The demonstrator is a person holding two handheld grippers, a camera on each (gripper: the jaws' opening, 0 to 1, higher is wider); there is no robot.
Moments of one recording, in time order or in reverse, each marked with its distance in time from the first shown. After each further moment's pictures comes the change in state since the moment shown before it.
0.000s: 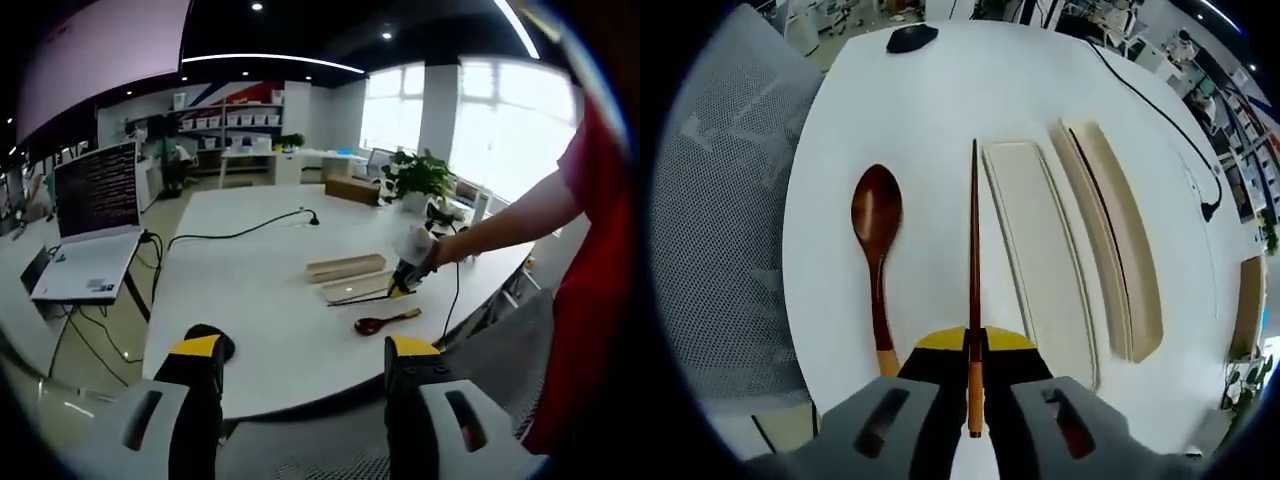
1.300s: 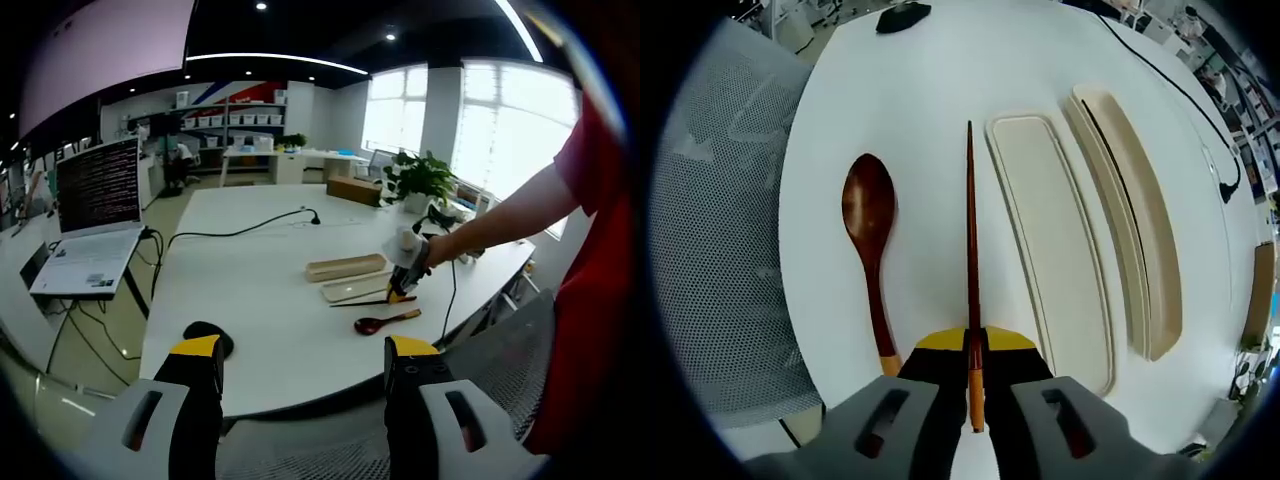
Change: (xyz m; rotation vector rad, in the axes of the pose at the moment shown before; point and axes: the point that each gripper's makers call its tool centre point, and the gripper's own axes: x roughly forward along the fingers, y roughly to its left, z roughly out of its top) left arm 0.001 -0.001 -0.004 -0.014 -0.002 -0.003; right arm 0.026 -0.012 -0.013 0.011 0.124 0.047
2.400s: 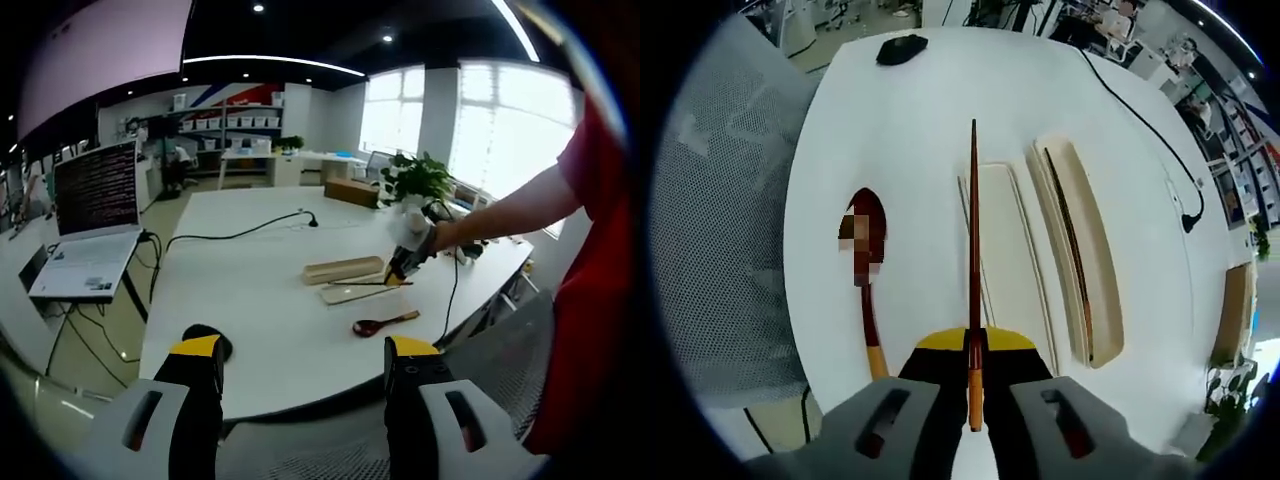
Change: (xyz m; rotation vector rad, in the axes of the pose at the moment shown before) left arm 0.000 0.001 0.002 0.004 -0.009 -0.005; right arm -0.062 -0.007 0.021 -0.038 -0.106 -0.095
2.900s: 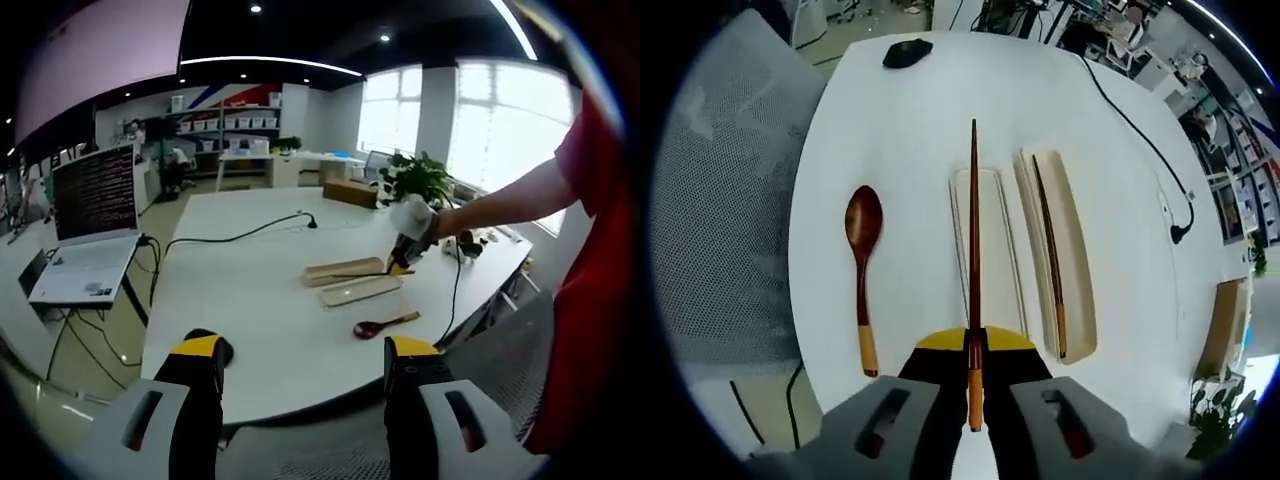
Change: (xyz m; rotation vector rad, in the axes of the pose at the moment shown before) left arm 0.003 0.001 0.007 0.013 -0.002 -0.007; right arm -0.017 -0.019 -0.002 -0.052 0.001 -0.001
